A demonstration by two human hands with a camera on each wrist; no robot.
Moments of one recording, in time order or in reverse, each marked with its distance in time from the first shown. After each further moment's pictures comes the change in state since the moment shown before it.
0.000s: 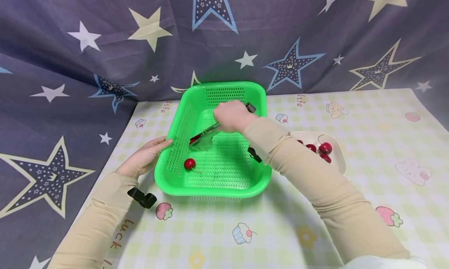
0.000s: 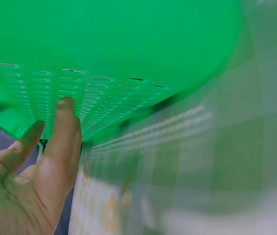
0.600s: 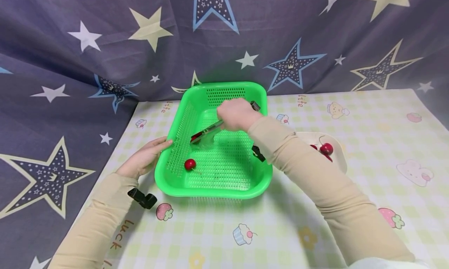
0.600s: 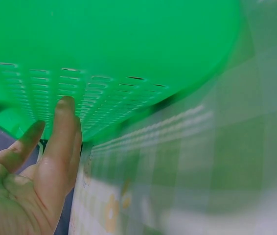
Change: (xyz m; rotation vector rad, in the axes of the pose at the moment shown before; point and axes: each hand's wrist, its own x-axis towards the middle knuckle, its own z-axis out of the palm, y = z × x) left_hand 0.000 0.000 -0.001 0.007 0.008 -0.005; right_hand -0.003 0.008 -0.002 0.027 0.030 0.013
